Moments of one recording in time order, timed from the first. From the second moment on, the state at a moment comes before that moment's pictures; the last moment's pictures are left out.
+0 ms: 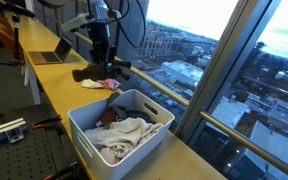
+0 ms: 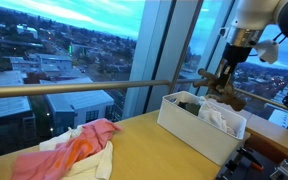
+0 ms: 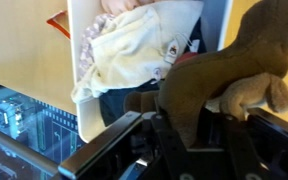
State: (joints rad) arm 0.18 -0.11 0.06 -2.25 -0.50 2.11 0.24
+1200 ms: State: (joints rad) arm 0.05 -0.24 0.13 -2.24 -0.50 2.11 0.16
